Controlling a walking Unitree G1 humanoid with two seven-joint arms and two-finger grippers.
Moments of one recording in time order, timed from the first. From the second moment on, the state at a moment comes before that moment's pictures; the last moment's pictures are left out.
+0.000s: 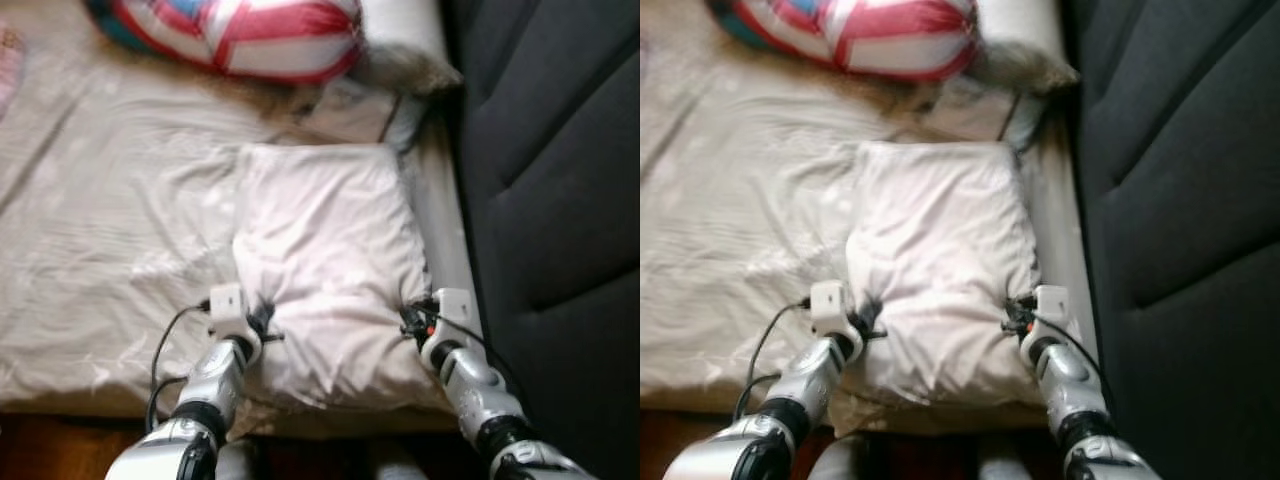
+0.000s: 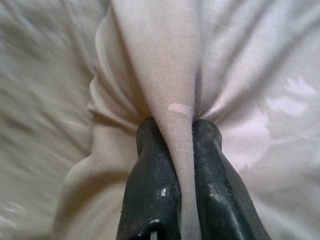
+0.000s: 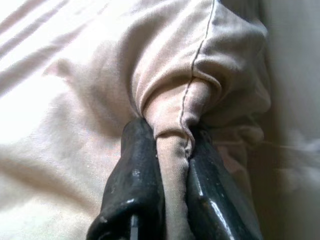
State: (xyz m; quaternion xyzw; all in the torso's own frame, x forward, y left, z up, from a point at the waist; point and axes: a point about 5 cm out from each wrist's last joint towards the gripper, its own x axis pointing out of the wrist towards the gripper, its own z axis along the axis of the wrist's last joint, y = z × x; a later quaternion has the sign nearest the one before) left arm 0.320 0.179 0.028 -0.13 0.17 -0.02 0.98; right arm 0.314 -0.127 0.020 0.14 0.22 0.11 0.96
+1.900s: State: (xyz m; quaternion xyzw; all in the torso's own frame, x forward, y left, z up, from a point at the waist) left arm 0.372 0.064 0.115 -0.16 0.11 -0.28 0.94; right arm 0.287 -0.238 0.077 -0.10 -0.03 -0.20 0.97
